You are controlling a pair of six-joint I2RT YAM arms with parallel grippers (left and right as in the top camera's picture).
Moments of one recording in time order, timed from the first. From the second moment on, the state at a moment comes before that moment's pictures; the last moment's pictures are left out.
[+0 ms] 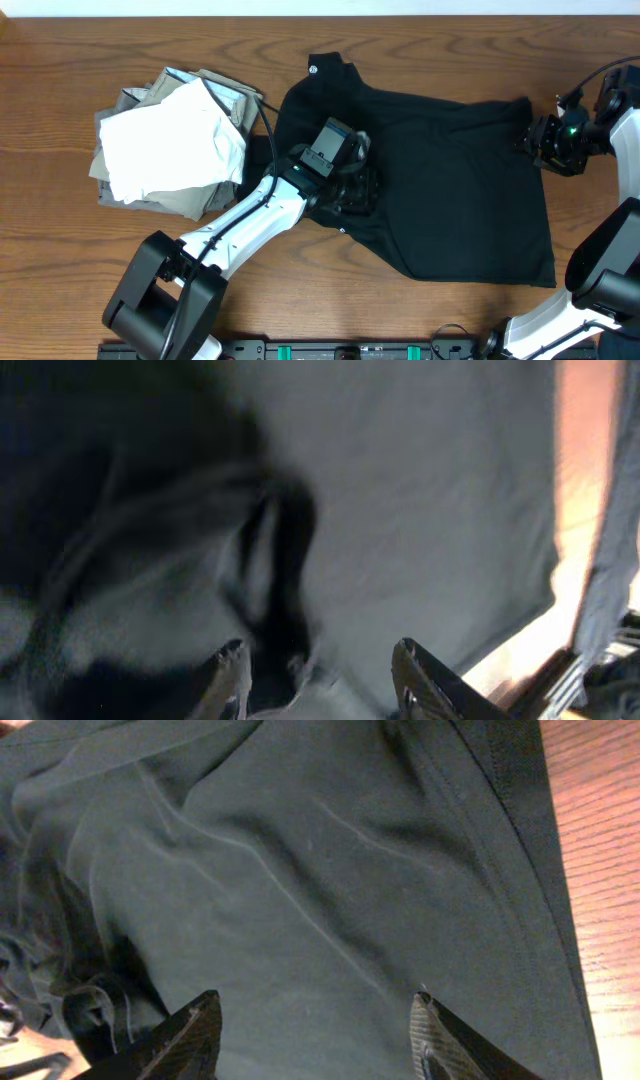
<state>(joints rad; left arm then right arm) -0.65 1.71 1.07 -0.39 0.41 -0.62 -0.39 1.86 1.50 -1.11 -0.39 0.06</state>
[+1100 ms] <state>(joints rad) -0.82 1.79 1.09 -0.51 0.12 -0.30 -0.39 1.86 1.50 -1.11 -0.39 0.06</state>
